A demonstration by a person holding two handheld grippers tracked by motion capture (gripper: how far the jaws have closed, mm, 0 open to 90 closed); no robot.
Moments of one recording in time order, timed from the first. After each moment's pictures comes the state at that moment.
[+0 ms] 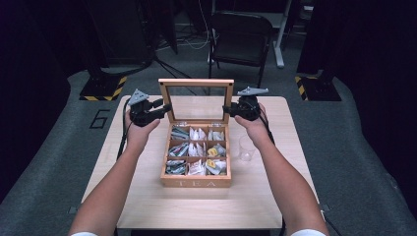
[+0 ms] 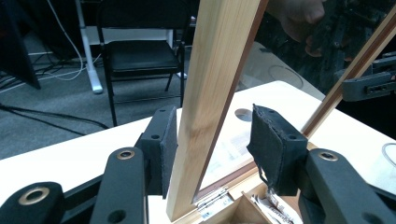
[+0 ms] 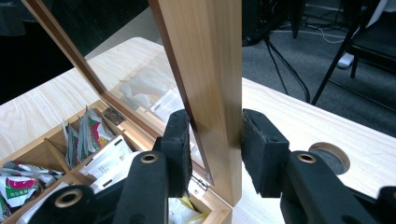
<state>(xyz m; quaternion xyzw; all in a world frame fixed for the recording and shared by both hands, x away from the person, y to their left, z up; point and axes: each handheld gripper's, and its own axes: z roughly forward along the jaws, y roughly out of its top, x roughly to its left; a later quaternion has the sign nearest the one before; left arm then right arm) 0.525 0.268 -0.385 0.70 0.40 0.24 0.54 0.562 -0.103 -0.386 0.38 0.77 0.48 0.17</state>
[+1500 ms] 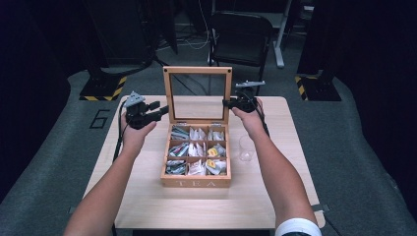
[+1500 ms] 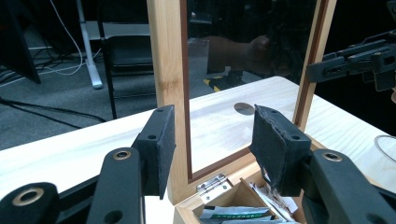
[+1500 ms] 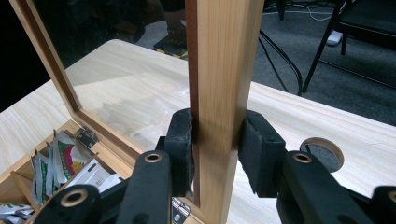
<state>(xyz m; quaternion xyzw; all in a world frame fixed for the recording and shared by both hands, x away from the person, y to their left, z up) 0.516 0.275 -0.385 0.70 0.40 0.23 0.55 0.594 -0.097 -0.386 0.44 0.75 0.46 0.16</state>
